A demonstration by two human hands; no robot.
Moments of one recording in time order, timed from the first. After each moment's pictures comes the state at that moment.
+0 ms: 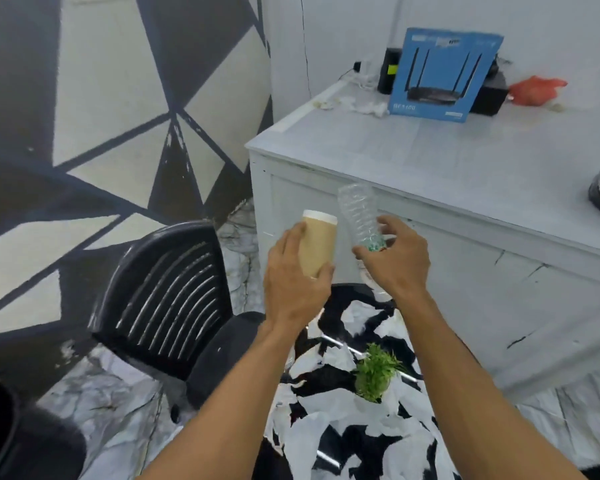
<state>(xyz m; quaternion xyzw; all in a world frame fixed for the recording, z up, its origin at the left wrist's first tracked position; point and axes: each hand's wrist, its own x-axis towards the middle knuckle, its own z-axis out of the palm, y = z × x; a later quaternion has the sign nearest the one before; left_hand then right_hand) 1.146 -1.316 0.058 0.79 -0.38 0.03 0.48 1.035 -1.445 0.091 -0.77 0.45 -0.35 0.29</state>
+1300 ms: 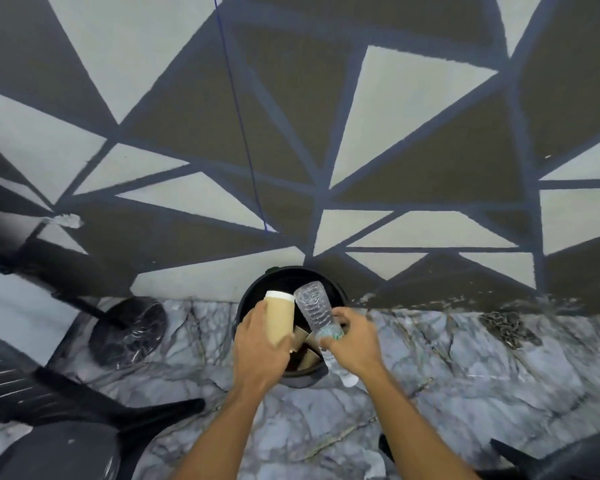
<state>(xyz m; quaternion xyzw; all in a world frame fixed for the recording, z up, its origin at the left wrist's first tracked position) 1.488 -0.701 -0.059 0.89 0.28 0.08 0.36 1.563 -0.871 -0.066 -0.88 -0.03 0.16 0.45</state>
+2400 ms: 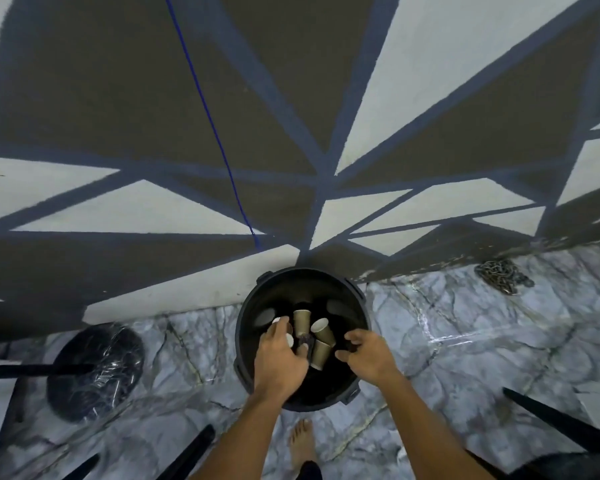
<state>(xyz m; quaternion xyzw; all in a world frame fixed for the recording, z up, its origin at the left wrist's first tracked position) 1.648 -0.591 -0.159 0.91 0.20 -0.13 0.35 1.684 -0.778 -0.185 -0.87 0.13 0.31 0.36</state>
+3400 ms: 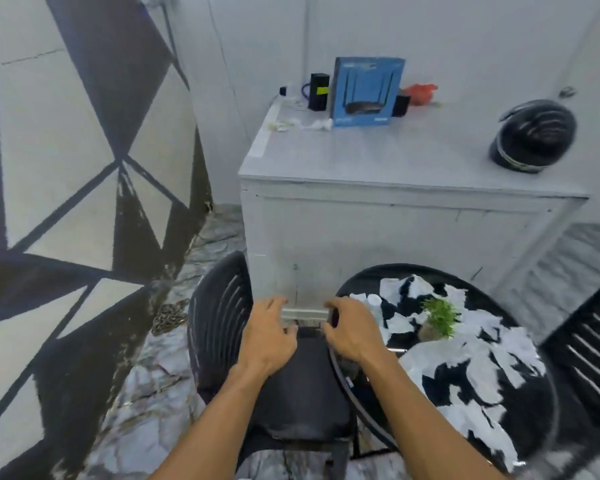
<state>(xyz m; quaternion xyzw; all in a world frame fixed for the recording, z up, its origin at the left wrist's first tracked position) 1.390 -1.118 0.016 0.74 -0.57 -0.17 0.31 1.220 -1.175 0.046 -0.79 0.55 -0.15 0.23</state>
